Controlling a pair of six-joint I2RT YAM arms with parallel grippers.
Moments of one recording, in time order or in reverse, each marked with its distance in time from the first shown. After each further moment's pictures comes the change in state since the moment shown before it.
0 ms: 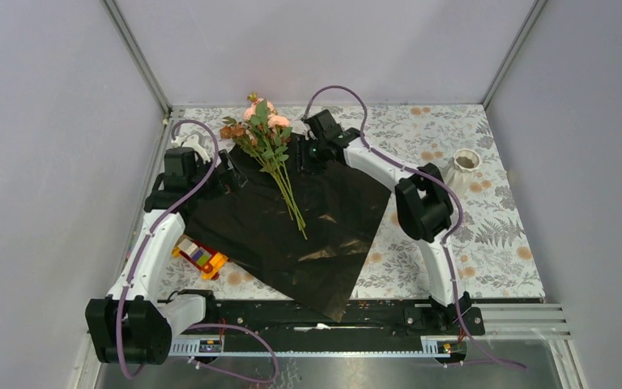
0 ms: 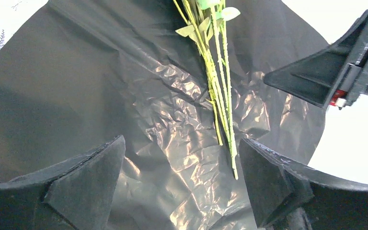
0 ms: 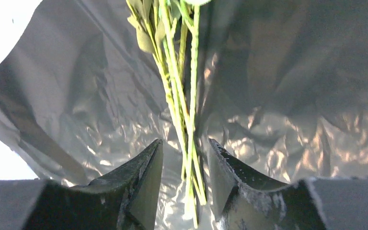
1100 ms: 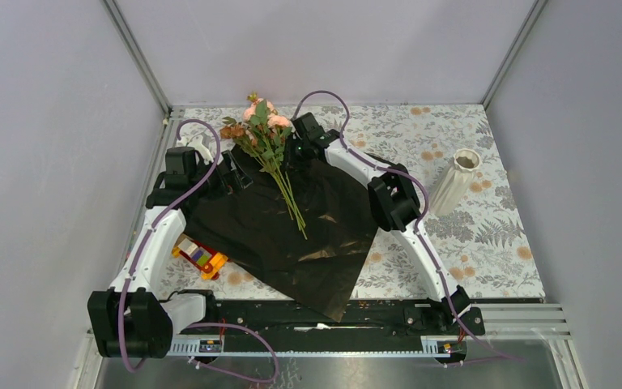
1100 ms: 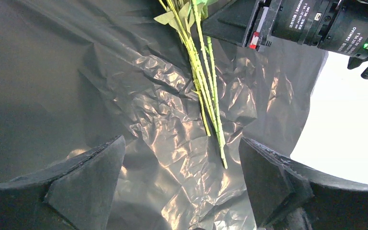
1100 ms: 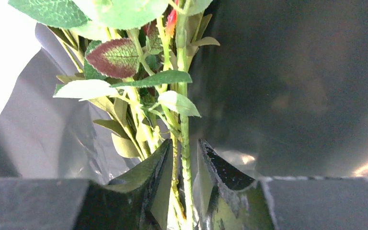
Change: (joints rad) left arm 0.028 0.038 -0.005 0.023 0.128 0.005; right arm 0.011 0.396 0.430 -0.010 0.014 0.091
